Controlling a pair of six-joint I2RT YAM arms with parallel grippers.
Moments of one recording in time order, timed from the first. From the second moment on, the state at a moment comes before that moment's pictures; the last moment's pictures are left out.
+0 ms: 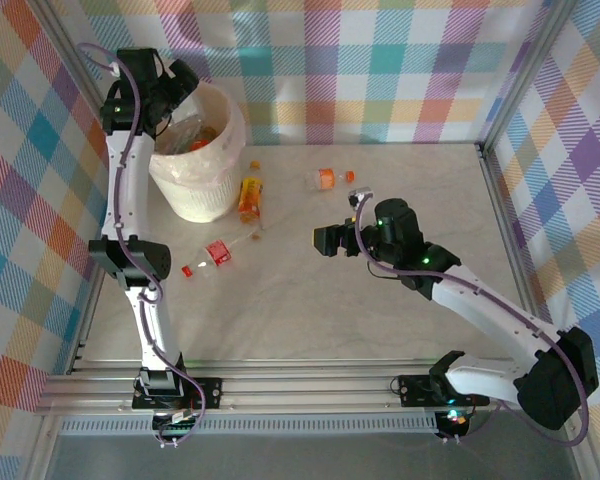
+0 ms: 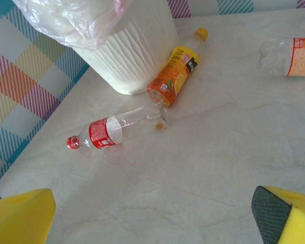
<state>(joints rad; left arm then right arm) 0.00 2.13 2.63 -0.95 -0.05 -0.67 0.65 1.16 0.91 -0.18 -0.17 0.39</state>
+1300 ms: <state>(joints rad) -0.20 1.55 1.83 -0.51 0.29 -0.80 0.71 1.84 1.55 0.53 -0.52 0.62</state>
